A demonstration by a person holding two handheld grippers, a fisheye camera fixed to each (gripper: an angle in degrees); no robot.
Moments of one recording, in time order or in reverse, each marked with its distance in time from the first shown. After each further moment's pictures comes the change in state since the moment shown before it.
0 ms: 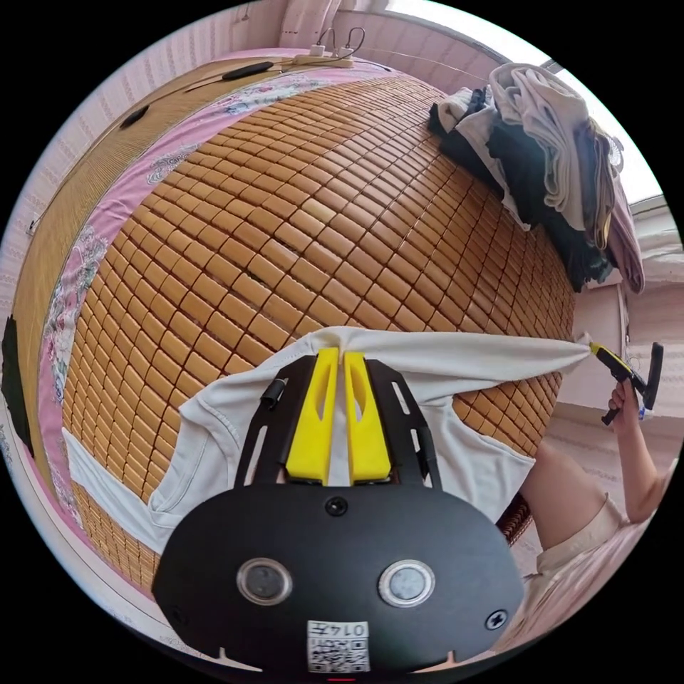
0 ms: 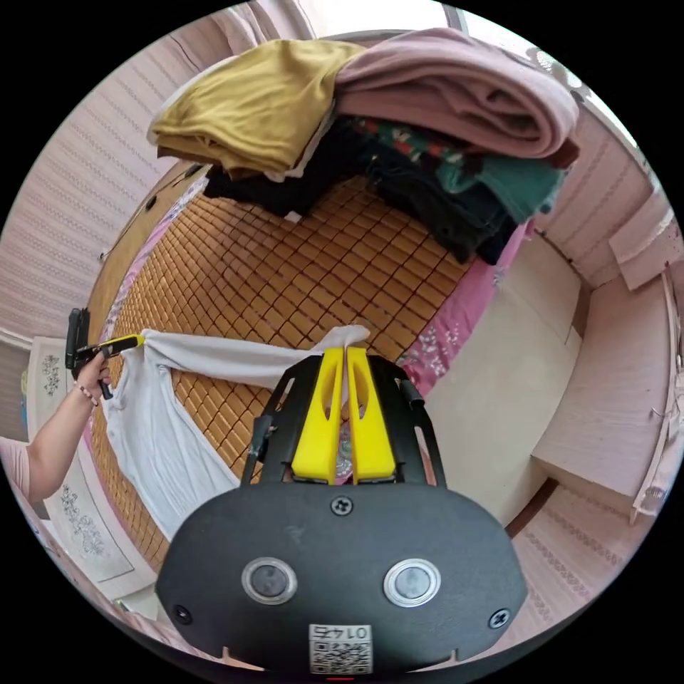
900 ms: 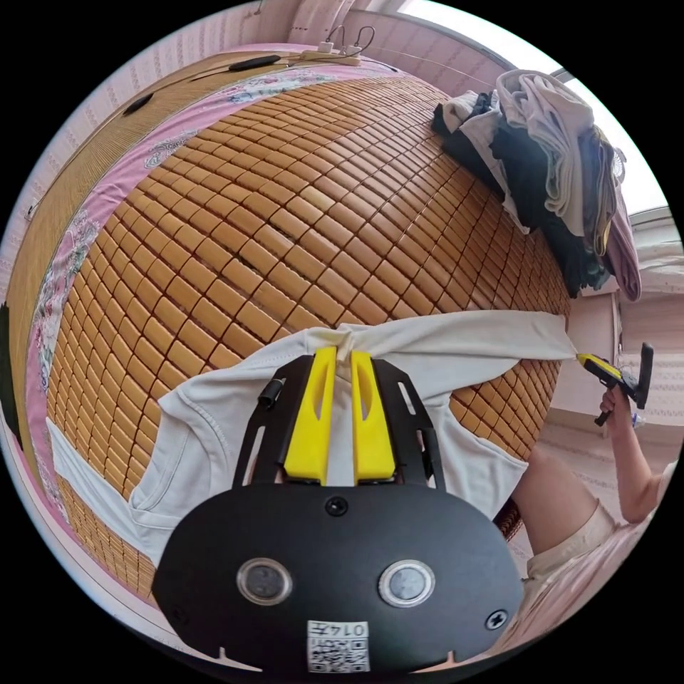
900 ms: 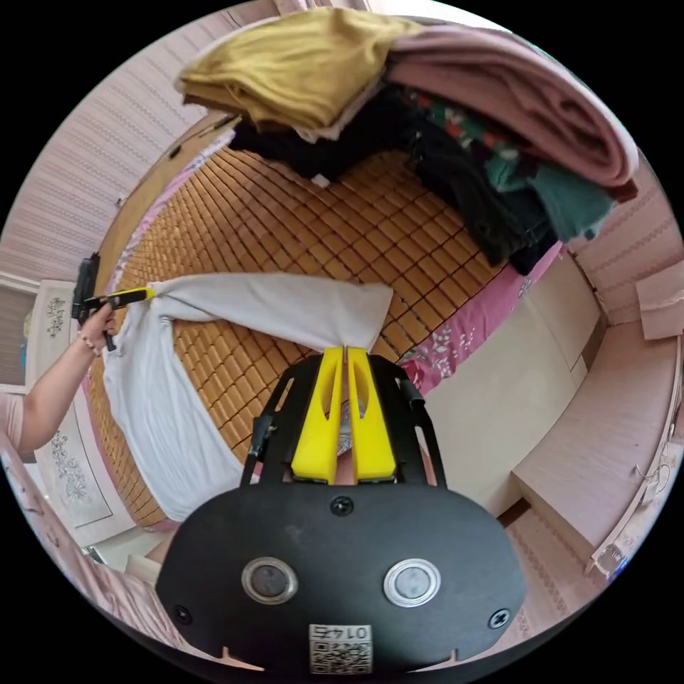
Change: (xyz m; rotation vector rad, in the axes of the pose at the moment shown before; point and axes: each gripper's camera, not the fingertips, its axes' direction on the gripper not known) left arm -0.001 0.018 -0.005 0.006 0.041 -0.028; right arm -0.008 -0.010 0.008 -0.132 -0.047 -0.184
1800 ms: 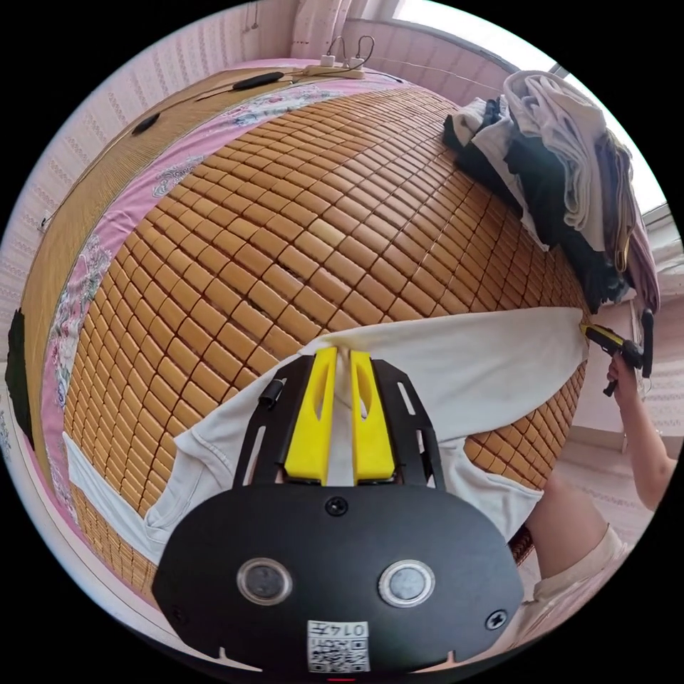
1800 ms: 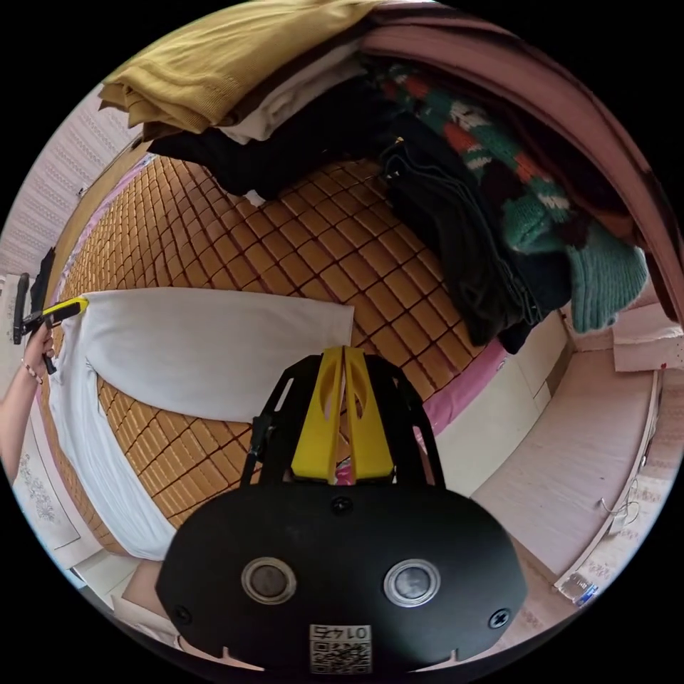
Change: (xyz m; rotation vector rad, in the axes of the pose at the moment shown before) left arm 0.020 0.081 -0.060 0.063 -0.093 0.004; right arm -0.040 -0.112 0.115 -0.009 0.184 -0.019
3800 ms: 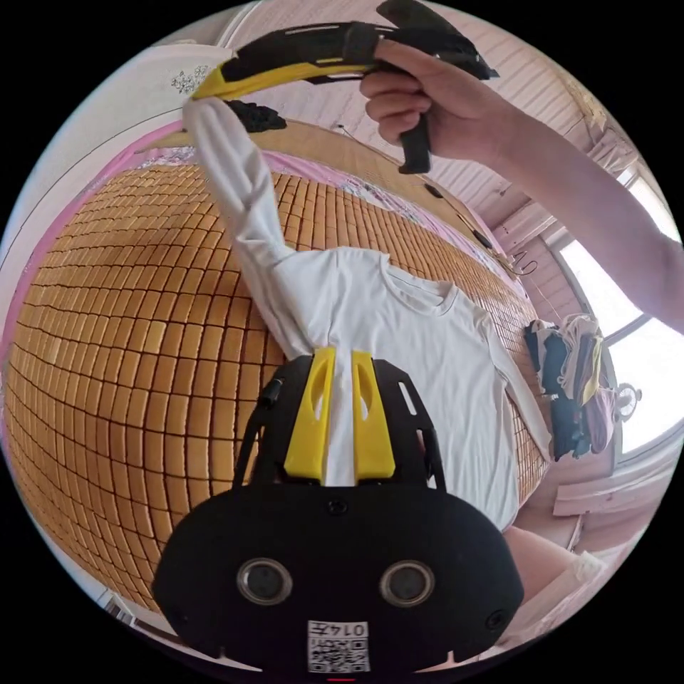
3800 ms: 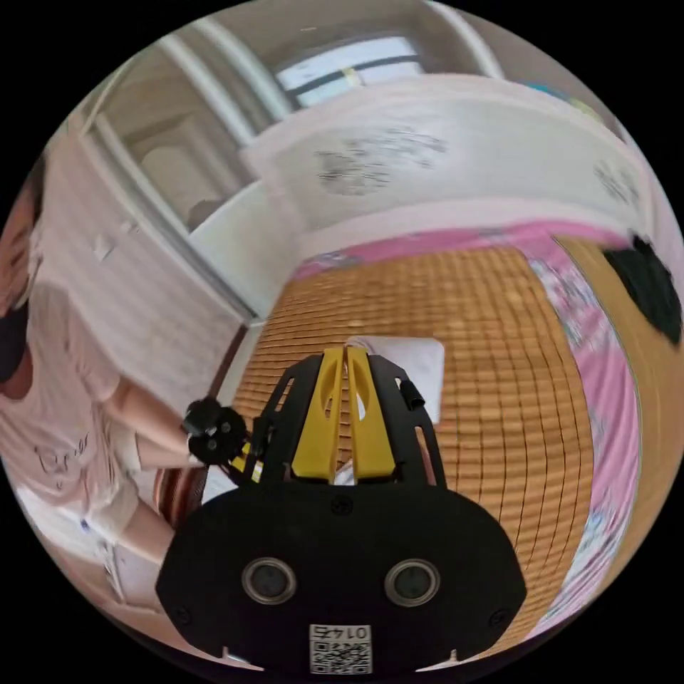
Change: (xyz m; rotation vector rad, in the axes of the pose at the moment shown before) left arm -0.093 0.826 -0.290 0.508 0.042 -0.874; right arm -1.066 0.098 -0.033 -0.173 -0.933 -2.124
